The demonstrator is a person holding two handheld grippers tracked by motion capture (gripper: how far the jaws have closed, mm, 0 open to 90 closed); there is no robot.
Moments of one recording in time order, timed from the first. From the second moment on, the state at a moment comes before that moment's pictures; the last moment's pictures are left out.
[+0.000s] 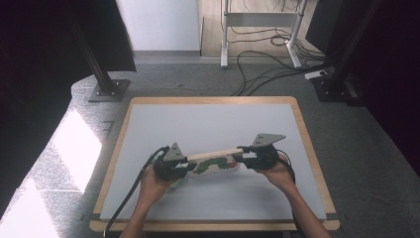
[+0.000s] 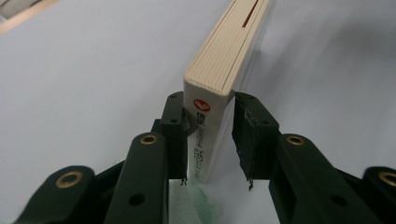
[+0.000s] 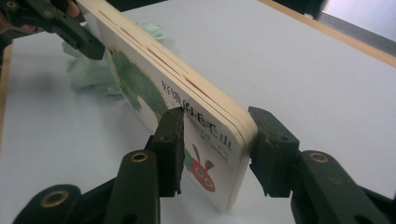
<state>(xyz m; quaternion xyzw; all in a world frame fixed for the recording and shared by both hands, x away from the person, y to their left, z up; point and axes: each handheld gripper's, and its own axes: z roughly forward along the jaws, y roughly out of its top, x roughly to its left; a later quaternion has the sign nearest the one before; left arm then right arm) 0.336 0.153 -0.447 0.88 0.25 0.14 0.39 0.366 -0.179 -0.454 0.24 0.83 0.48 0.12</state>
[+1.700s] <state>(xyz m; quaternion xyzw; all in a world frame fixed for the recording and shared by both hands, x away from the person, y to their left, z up) 0.277 0.143 -0.466 0.85 0.30 0.12 0.41 0.298 -0.191 -0.474 0.32 0.81 0.47 0.11</state>
